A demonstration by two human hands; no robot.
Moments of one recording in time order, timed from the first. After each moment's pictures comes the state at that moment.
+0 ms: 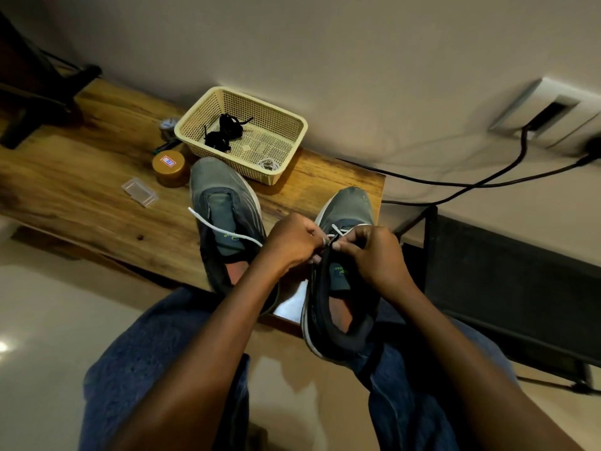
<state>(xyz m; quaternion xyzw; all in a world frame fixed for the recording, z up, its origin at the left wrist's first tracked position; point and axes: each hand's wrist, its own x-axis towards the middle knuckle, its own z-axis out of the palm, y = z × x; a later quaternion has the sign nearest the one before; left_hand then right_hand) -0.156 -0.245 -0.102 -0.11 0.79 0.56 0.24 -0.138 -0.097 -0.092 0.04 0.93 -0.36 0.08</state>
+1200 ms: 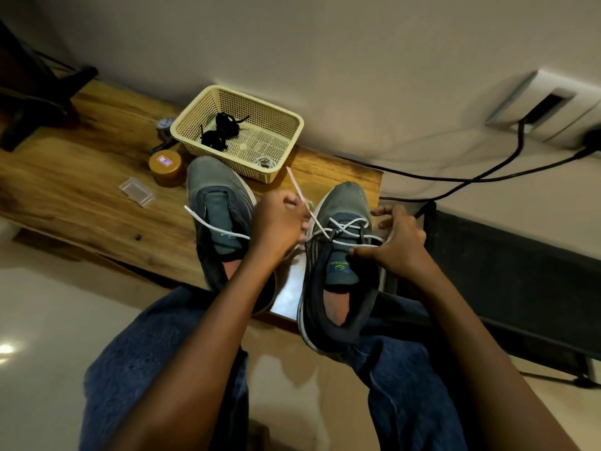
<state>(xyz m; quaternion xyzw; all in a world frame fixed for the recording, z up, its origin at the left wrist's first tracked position) -0.160 -0.246 -0.078 -0.20 0.76 0.62 0.09 -0.141 -0.068 -0.071 0.10 0.92 -0.36 0.11</state>
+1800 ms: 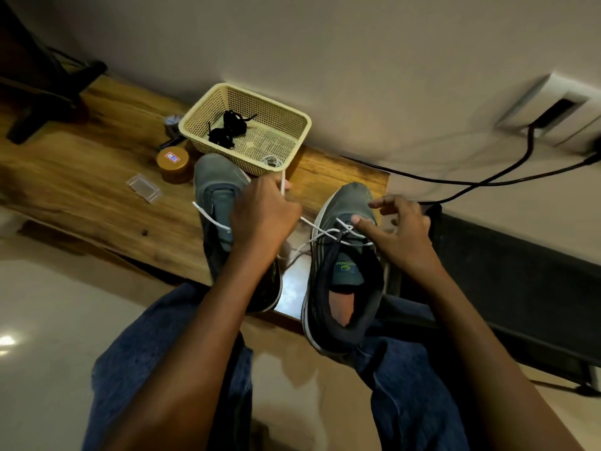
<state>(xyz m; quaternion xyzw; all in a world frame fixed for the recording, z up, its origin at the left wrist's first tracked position) -0.158 -0.269 -0.058 -0.16 0.91 0.37 0.01 -0.144 -0.078 -0.069 0.08 0.92 -0.38 0.05</state>
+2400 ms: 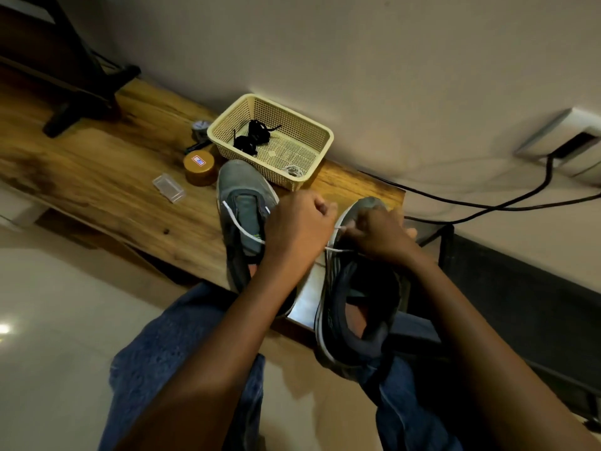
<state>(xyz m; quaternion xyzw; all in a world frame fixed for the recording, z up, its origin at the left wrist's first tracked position) -0.148 -0.264 -0.056 -0.11 0.92 0.39 -0.01 -0.175 -0.132 -0.048 -0.07 0.96 -0.18 0.21</state>
